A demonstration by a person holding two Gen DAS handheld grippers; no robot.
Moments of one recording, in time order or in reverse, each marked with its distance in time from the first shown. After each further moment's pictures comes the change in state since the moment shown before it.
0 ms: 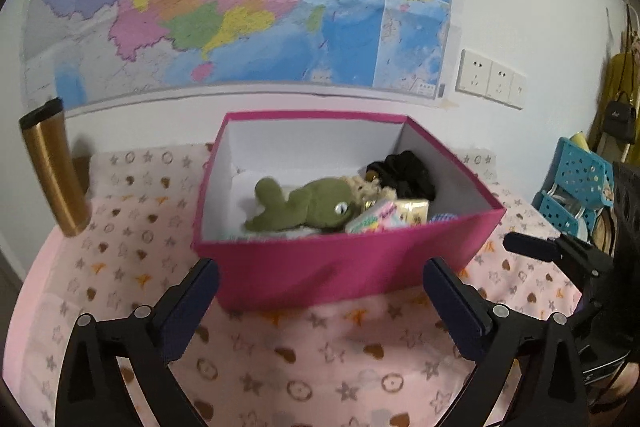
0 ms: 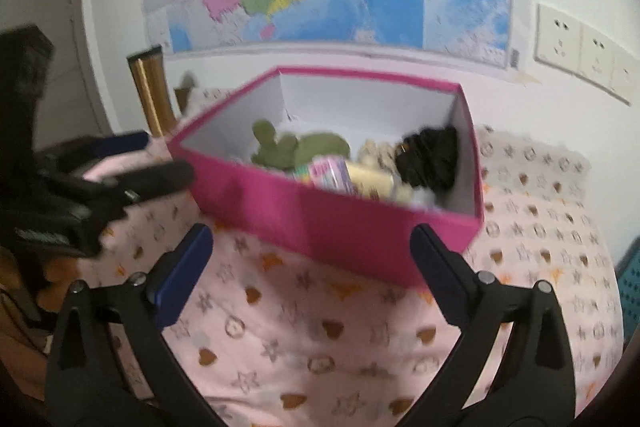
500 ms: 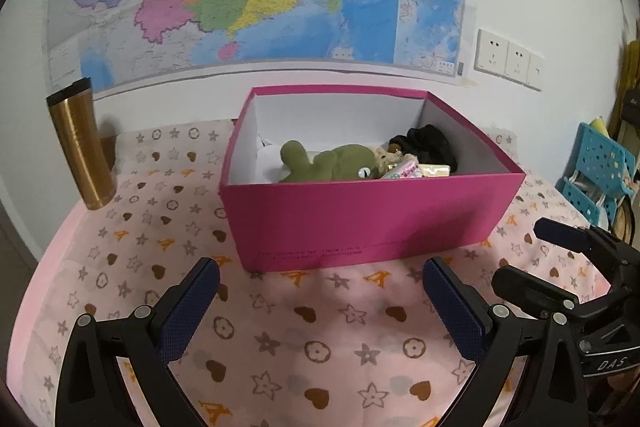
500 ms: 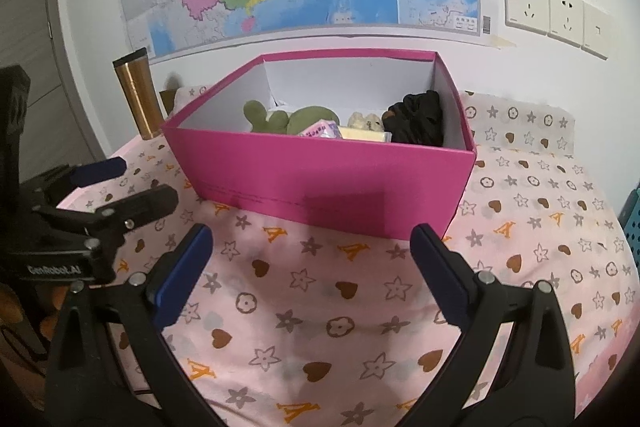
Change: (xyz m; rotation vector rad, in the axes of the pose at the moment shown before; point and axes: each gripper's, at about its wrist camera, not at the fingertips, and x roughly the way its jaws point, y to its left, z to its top) left arm -0.005 -0.001 -0.029 -0.002 0.026 0.091; right arm -0.012 0.009 -0.025 0.093 -0.009 -0.031
